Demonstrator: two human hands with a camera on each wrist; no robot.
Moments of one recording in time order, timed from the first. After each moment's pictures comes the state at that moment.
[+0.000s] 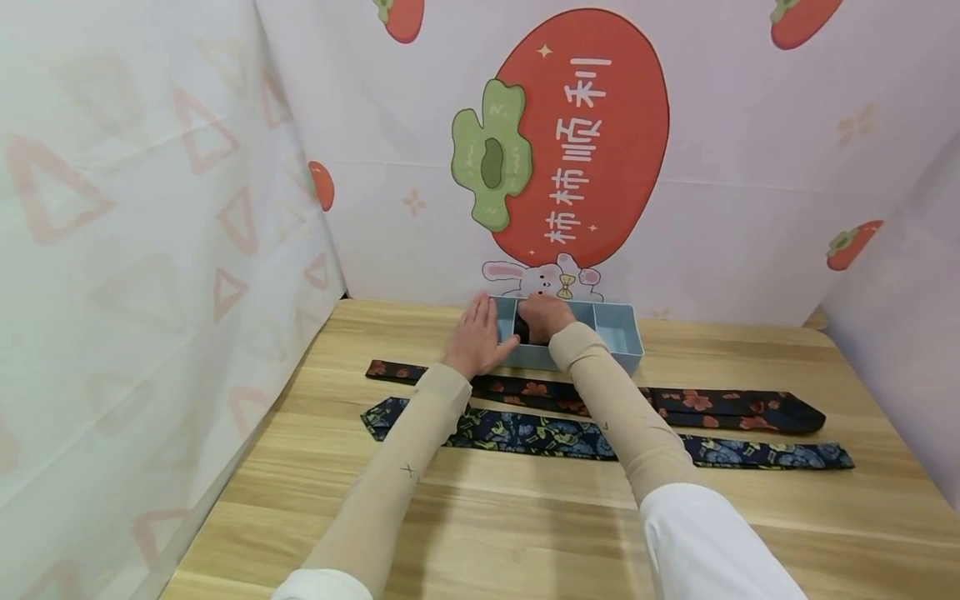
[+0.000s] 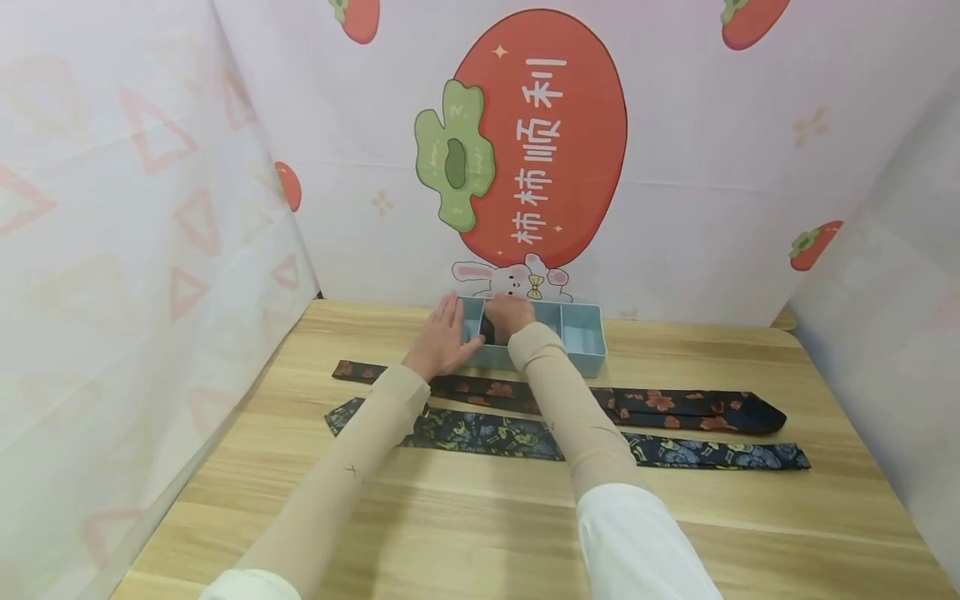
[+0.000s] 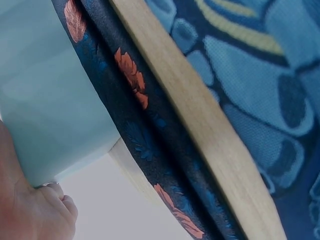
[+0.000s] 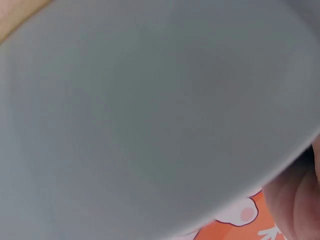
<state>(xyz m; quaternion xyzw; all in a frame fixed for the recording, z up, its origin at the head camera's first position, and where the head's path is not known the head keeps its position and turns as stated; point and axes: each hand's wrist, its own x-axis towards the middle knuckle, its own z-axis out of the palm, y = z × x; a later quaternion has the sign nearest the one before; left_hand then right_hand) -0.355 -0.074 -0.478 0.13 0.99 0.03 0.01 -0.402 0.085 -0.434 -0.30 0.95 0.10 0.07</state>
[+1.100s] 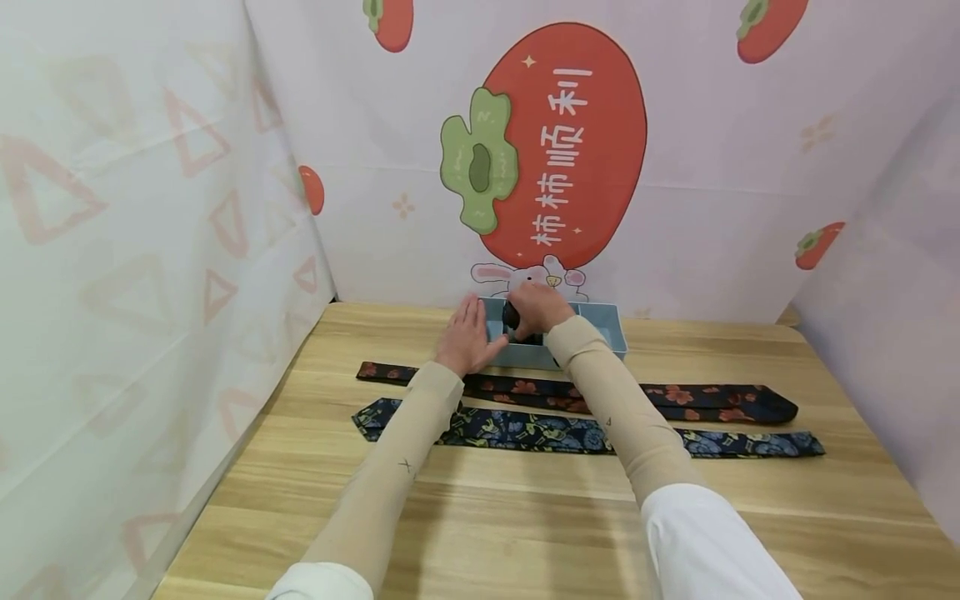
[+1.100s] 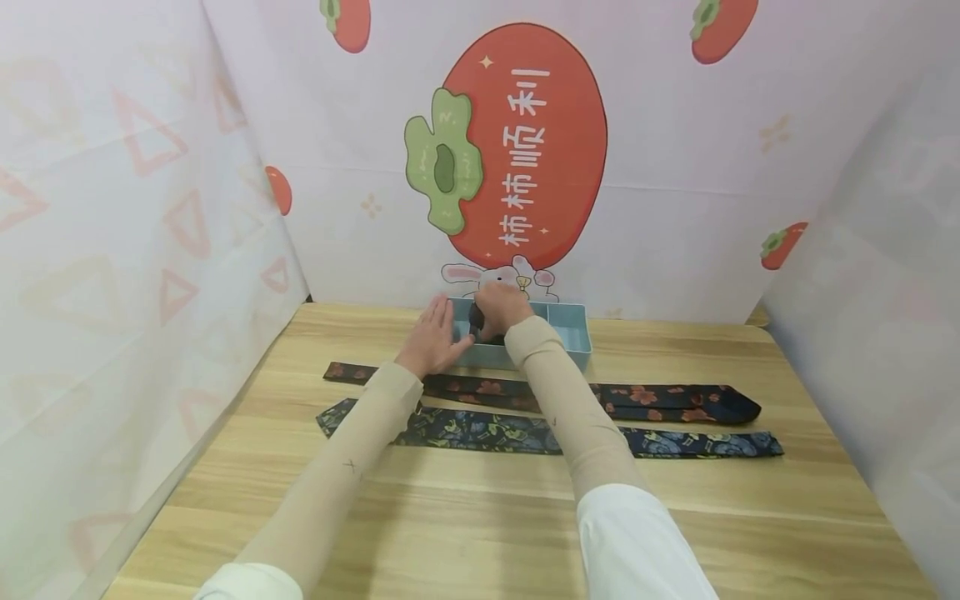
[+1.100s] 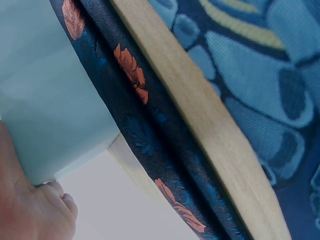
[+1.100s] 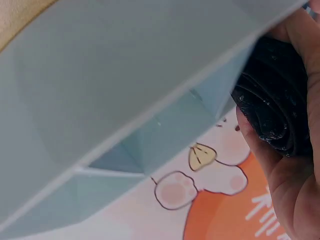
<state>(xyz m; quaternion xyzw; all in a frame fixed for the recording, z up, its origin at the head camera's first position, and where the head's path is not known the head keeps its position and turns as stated) -0.346 -0.072 -0.469 0.13 0.99 0.02 0.01 -0.389 0.094 -0.407 -0.29 0.96 0.03 0.01</state>
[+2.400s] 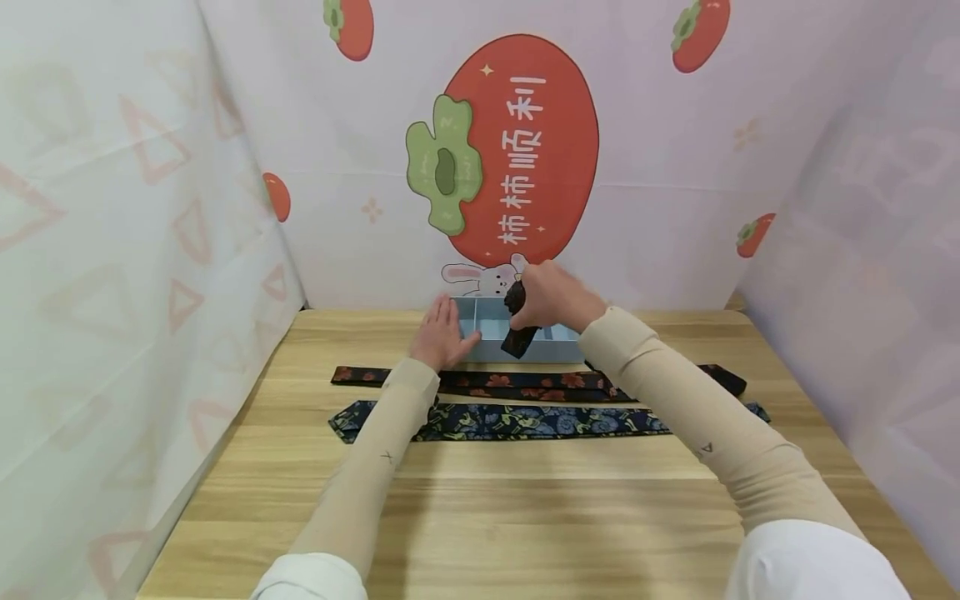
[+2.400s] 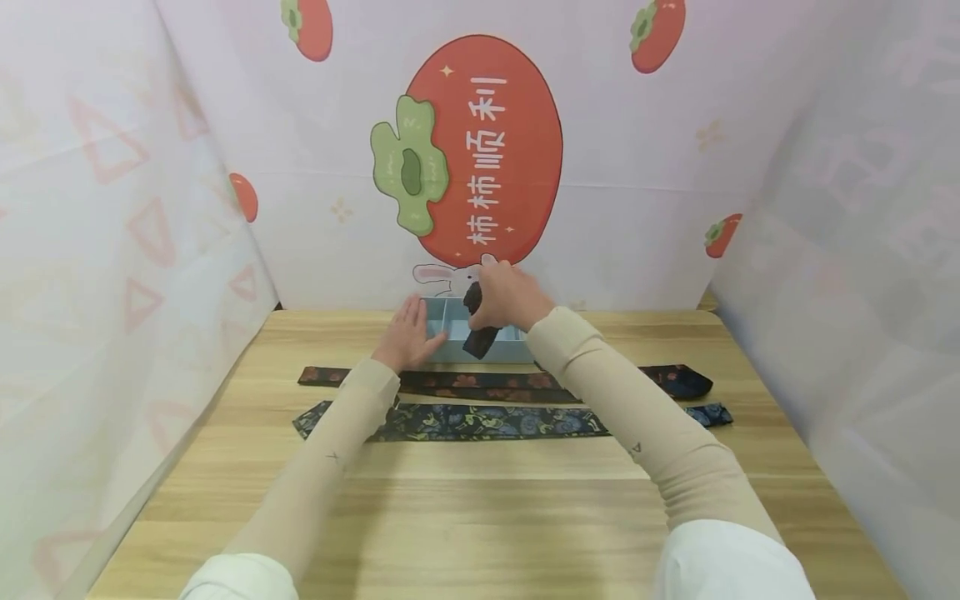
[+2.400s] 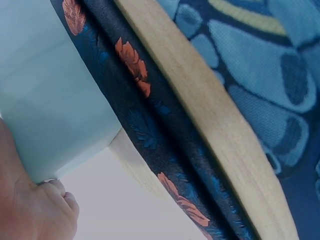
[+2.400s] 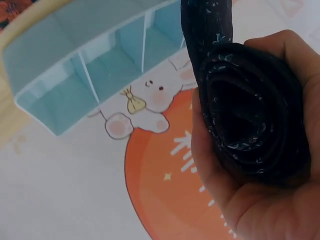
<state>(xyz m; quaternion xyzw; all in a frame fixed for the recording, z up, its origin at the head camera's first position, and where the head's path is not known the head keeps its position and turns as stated) -0.337 -0.066 -0.461 0.11 0.99 0.03 0.02 -0.290 0.143 -0.306 -0.20 0.97 -0.11 0.03</state>
